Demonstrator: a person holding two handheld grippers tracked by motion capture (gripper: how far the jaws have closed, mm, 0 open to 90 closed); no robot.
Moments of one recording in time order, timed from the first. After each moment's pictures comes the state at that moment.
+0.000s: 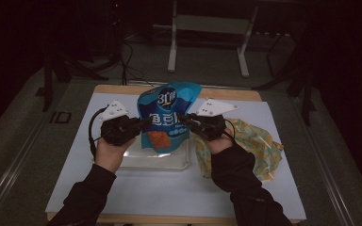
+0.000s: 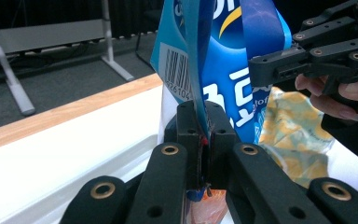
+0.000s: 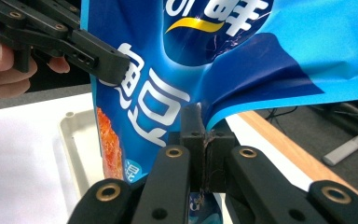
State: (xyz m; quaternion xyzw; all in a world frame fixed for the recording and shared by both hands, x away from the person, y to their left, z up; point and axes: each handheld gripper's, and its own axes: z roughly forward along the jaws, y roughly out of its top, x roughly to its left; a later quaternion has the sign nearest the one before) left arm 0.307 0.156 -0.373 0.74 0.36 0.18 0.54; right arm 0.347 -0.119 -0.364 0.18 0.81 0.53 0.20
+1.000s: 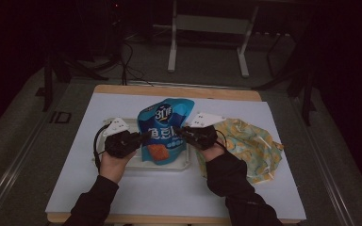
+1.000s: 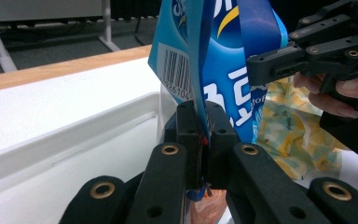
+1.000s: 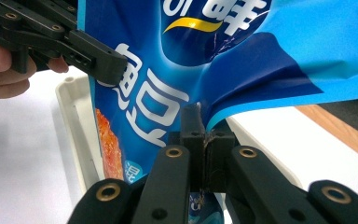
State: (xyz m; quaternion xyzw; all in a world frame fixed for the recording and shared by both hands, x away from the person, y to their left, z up) left arm 0.310 0.162 -0.439 0.74 0.38 0.15 0.54; right arm 0.357 -0.112 -0.424 0.19 0.82 0.51 0.16
